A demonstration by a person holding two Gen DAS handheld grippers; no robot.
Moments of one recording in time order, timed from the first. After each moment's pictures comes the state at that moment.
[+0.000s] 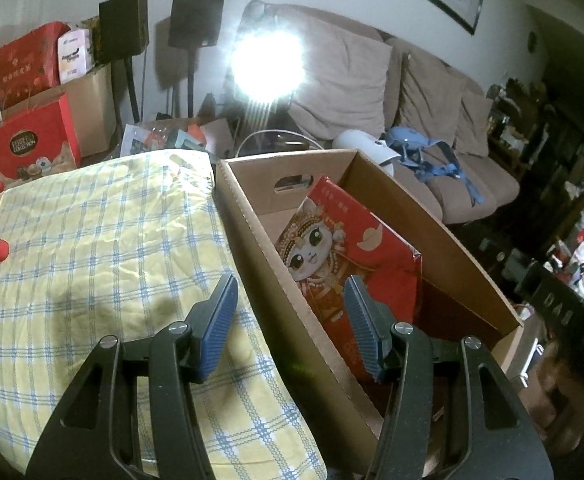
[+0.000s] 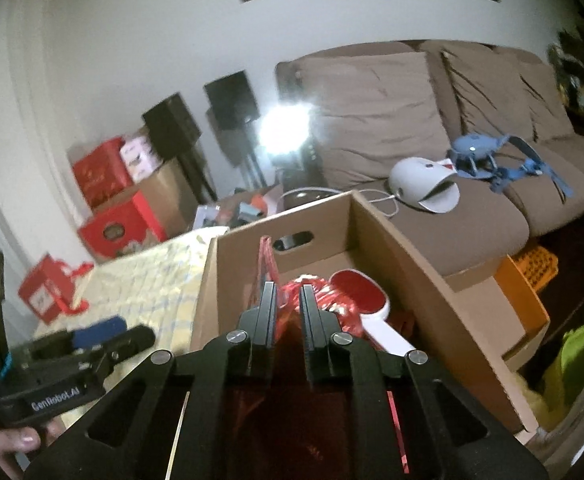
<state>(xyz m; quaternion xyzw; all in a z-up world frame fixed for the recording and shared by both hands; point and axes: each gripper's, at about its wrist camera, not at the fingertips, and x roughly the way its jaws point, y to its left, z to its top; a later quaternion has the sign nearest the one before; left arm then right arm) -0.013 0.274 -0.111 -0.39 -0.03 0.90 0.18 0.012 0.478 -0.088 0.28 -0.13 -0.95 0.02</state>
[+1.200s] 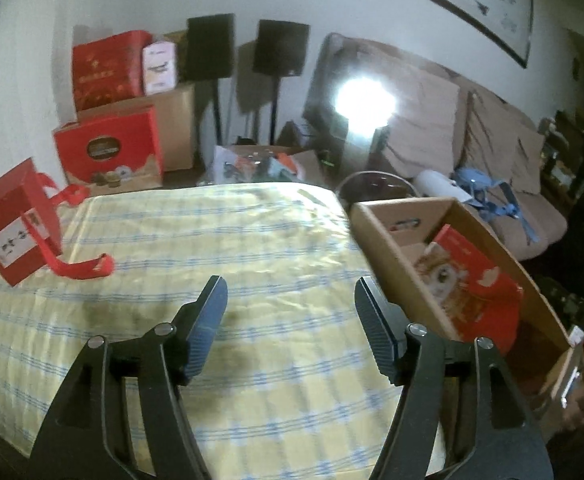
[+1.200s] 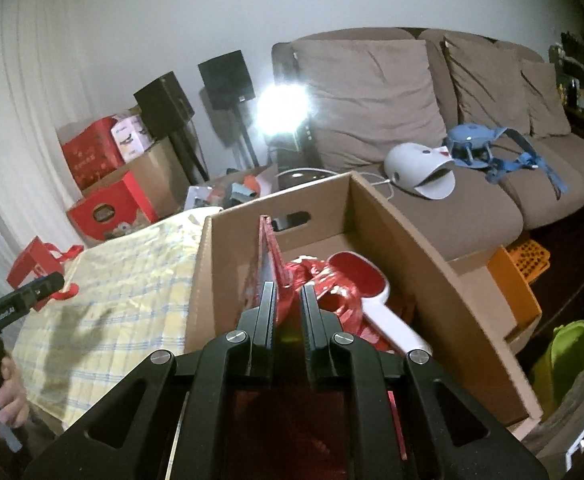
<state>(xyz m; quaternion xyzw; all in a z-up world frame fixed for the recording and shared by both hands) -0.028 0.142 -0.097 -0.35 -0.04 0.93 0.07 0.007 0.469 -0.097 0.31 -0.13 -0.94 0.01</state>
